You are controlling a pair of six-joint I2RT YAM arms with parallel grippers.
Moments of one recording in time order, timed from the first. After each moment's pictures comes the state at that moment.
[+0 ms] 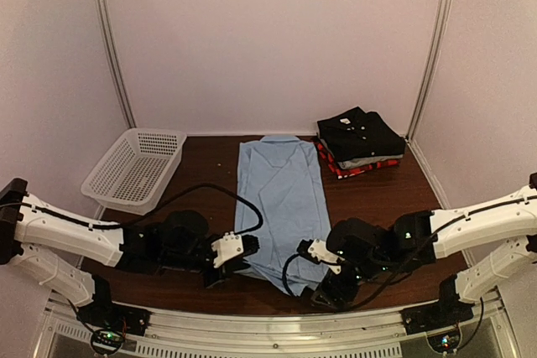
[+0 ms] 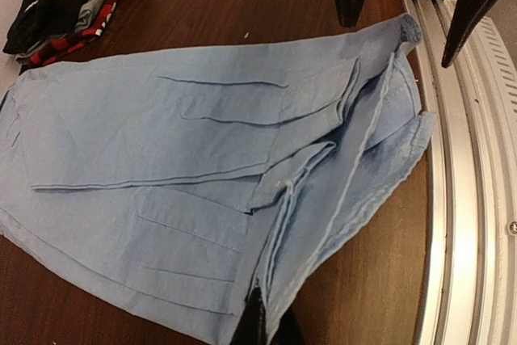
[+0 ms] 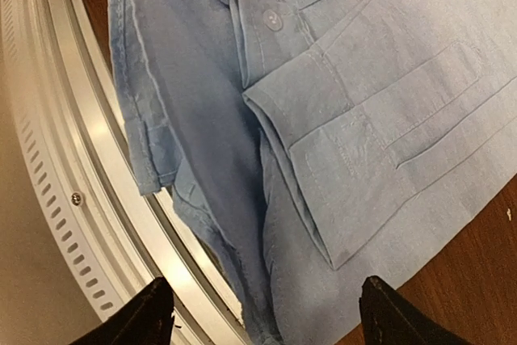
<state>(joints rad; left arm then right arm) -1.17 1.30 0.54 0.12 0.06 0.23 1.27 1.30 0.78 -0.53 -0.01 0.33</state>
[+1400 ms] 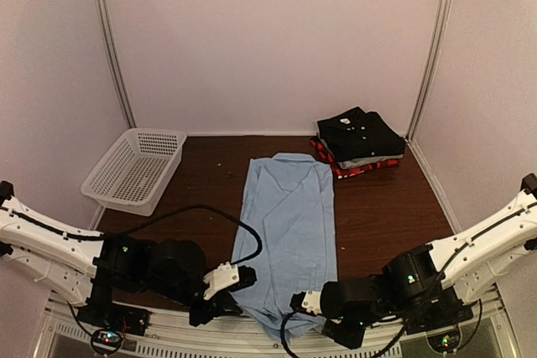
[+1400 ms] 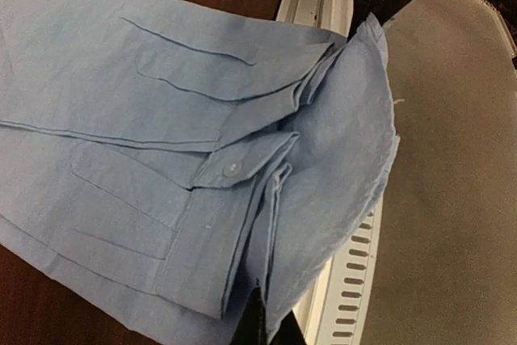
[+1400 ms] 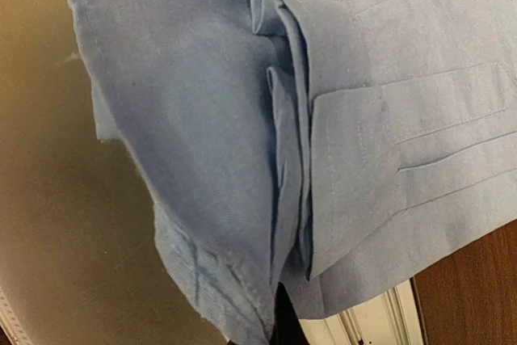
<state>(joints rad) -1.44 1.18 0.60 -0.20 0.11 -0.21 1.61 1.37 0.82 -0.62 0.02 0.49</state>
